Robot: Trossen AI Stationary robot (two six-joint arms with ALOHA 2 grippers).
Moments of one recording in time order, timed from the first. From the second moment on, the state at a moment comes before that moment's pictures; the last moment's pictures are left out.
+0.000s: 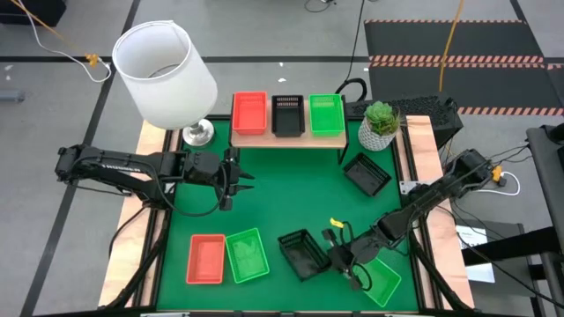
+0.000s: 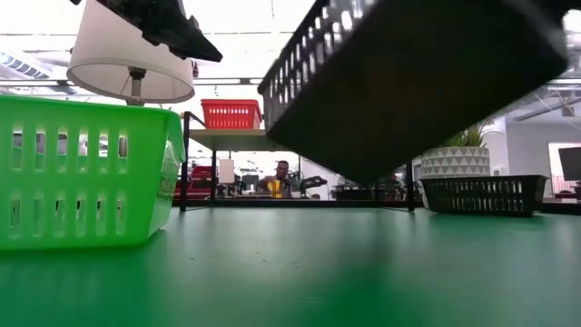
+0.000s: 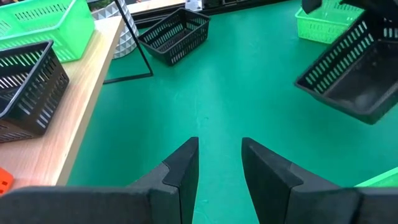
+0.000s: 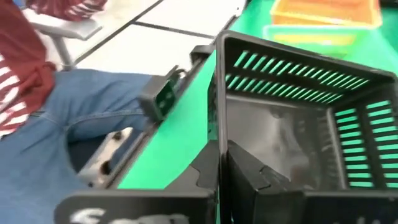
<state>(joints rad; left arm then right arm) -0.02 1.06 0.81 -0.28 -0.05 0.16 0.61 1.47 0.73 0.26 0.08 0.19</state>
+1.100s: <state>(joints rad) -0.02 1.06 0.81 -0.29 -0.05 0.16 0.10 1.31 1.23 -0.30 0.39 -0.28</state>
